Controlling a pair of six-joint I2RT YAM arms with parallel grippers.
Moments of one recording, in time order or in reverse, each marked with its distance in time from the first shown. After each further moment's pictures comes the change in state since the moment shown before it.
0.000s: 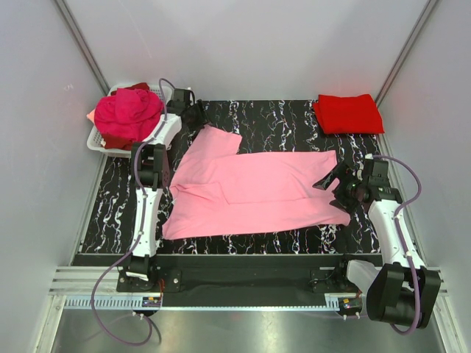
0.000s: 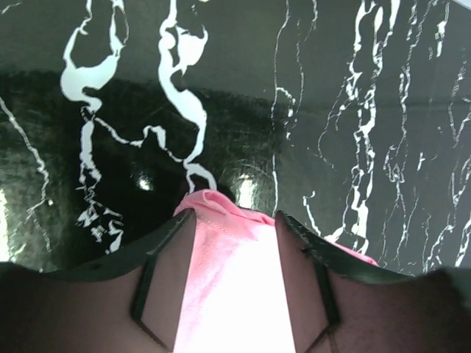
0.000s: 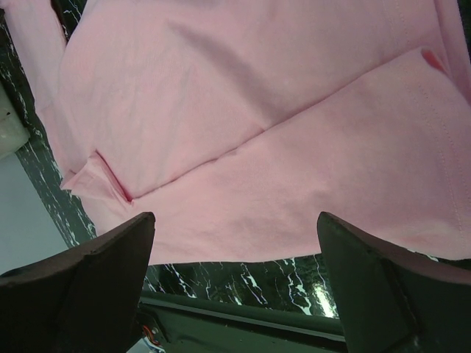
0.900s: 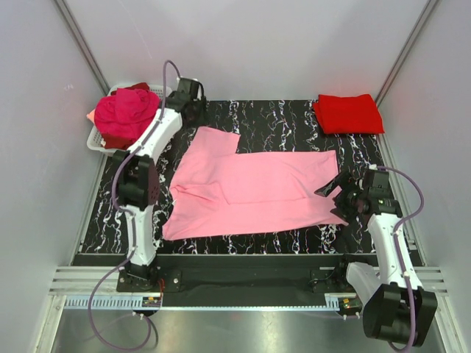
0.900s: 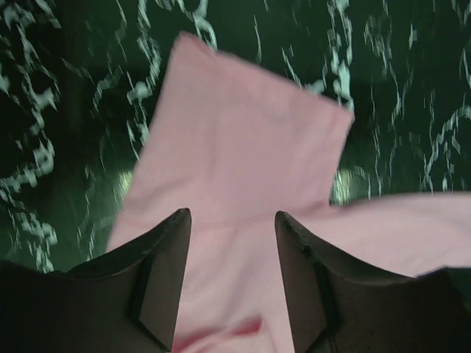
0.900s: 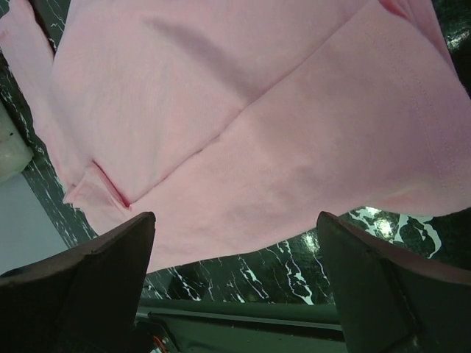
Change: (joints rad) left arm -0.167 -0.571 -0.426 -0.223 -0.359 0.147; right arm -0.008 -0.146 -0.083 -0.048 0.048 0.083
